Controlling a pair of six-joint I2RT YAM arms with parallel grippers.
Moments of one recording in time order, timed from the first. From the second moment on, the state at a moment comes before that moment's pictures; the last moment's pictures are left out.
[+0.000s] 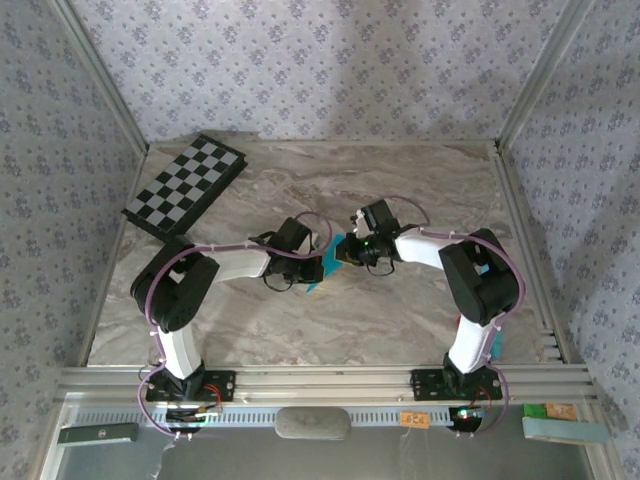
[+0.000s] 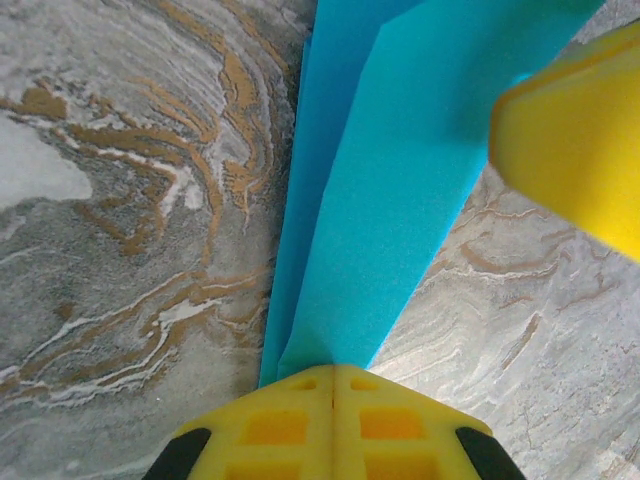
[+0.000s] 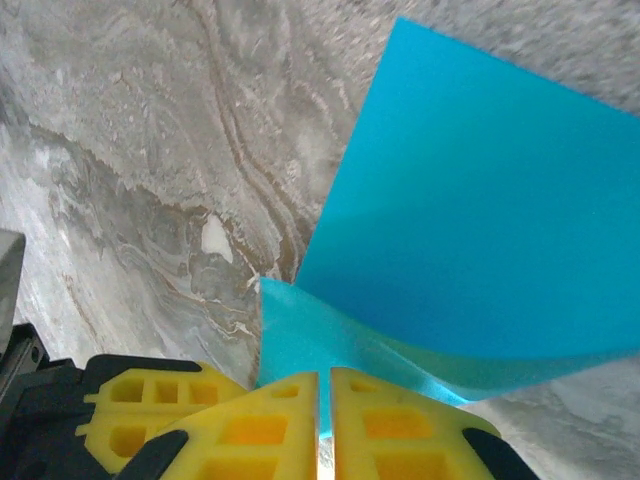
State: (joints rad) left arm -0.71 1.80 0.95 -0.18 0.35 -0.59; right arm 0.49 1.80 0.96 -0.12 -0.51 0.64
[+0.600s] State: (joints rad) left arm -0.71 1.80 0.94 -0.17 0.36 -0.59; right arm 0.48 1.90 0.99 -0.11 -0.58 0.59
